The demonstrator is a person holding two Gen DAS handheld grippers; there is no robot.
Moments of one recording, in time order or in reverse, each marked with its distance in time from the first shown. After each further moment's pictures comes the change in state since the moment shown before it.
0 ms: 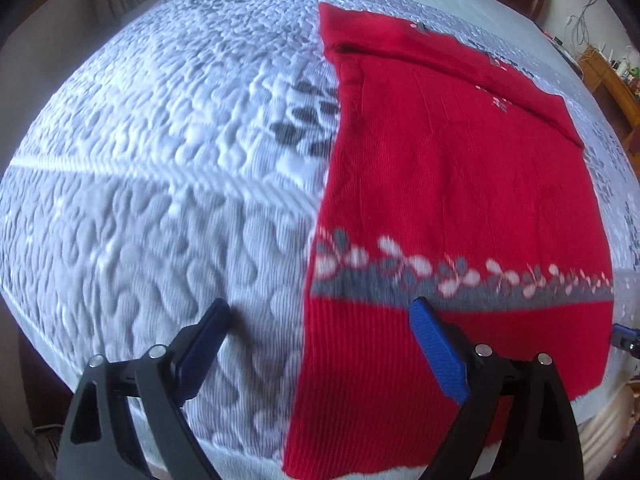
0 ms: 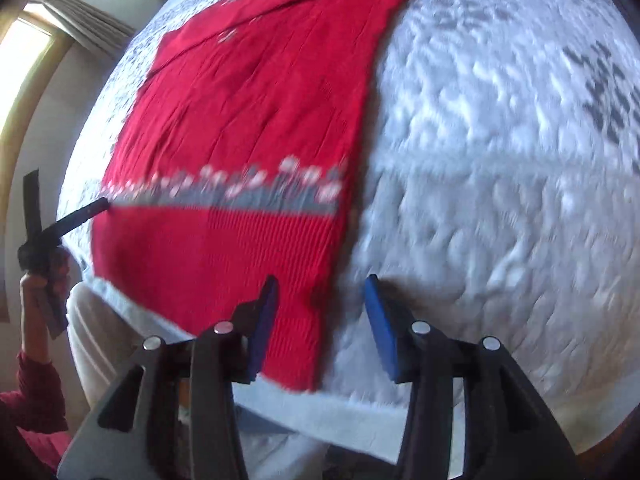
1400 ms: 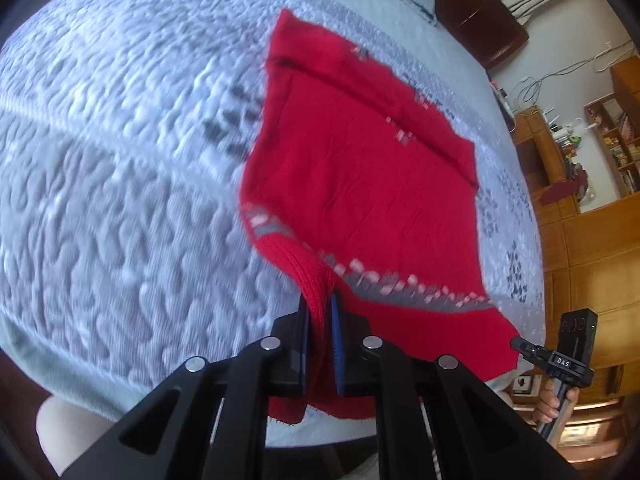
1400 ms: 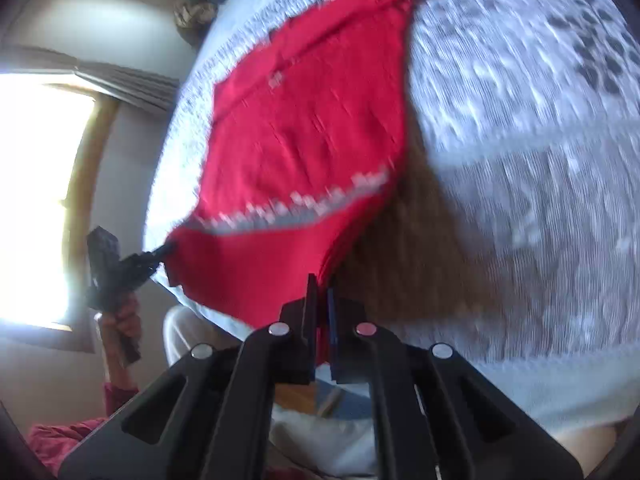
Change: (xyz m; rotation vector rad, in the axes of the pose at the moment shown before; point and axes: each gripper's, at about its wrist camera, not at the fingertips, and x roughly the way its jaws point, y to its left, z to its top) left arm -0.056 0.009 0.009 -0.166 0.027 -0.444; right arm -0.064 -0.004 0.020 0.125 -0.092 0.283
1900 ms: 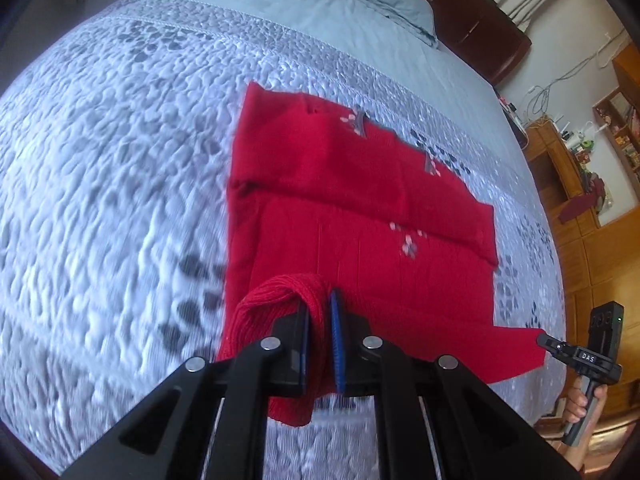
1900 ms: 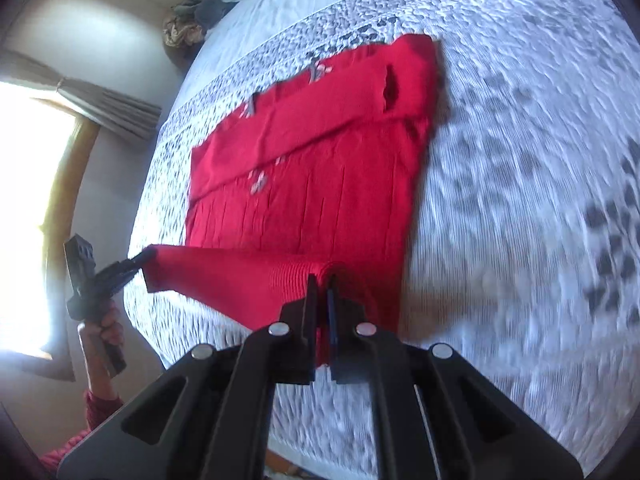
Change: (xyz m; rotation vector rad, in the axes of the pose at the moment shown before) left arm 0.048 -0.034 0.148 0.054 -0.091 0.093; right arm 0.012 -0.001 0.152 -0.018 -0.057 -0.116
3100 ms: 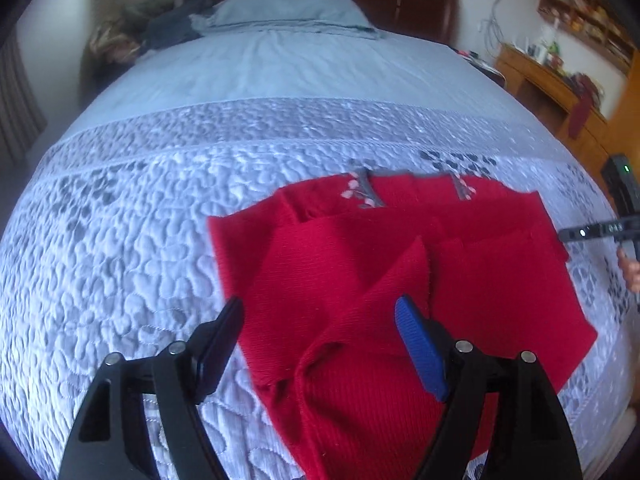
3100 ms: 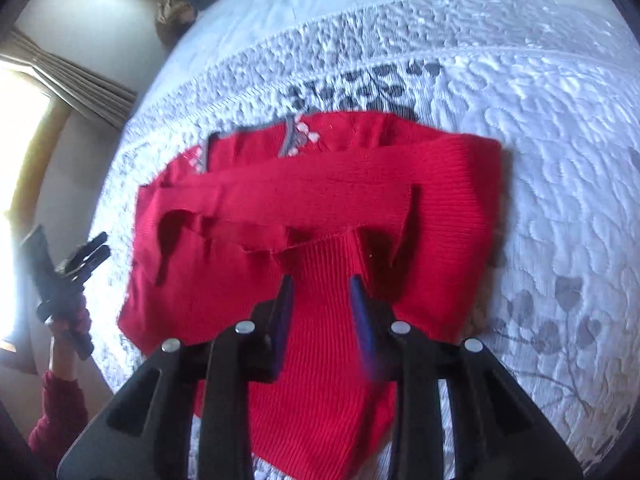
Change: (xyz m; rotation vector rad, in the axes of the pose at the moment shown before) left arm 0.070 -0.019 0.084 0.478 -0.120 0.131; right arm 0.102 -0.007 0.147 -0.149 0.045 -0.127
